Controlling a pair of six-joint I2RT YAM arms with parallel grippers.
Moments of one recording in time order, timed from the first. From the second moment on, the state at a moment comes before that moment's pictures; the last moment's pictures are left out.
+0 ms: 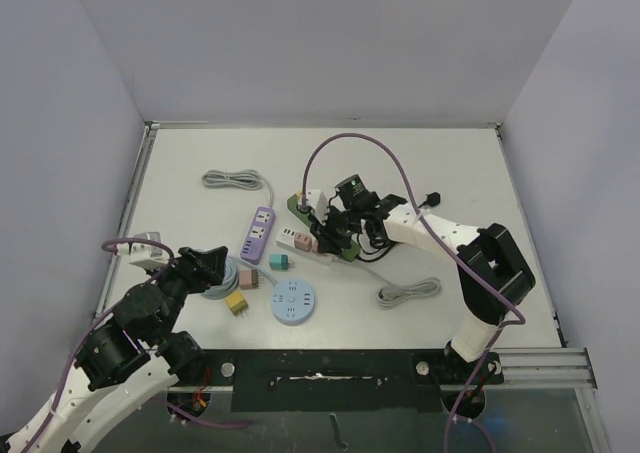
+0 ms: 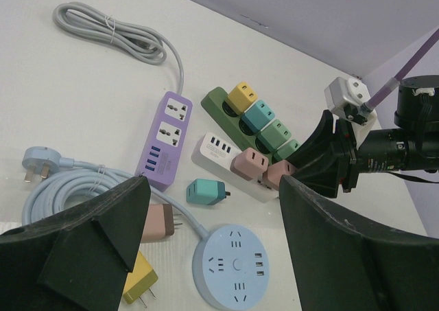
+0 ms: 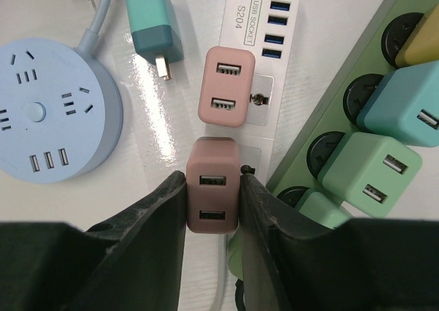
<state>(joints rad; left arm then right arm) -0.82 0.17 0.59 -0.59 -0.62 -0.66 0.68 1.70 1.15 -0.36 -0.47 -0.44</state>
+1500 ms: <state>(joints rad) -0.82 0.19 0.58 -0.59 -0.63 -0.66 0.72 1.81 1.23 -0.39 -0.34 -0.37</state>
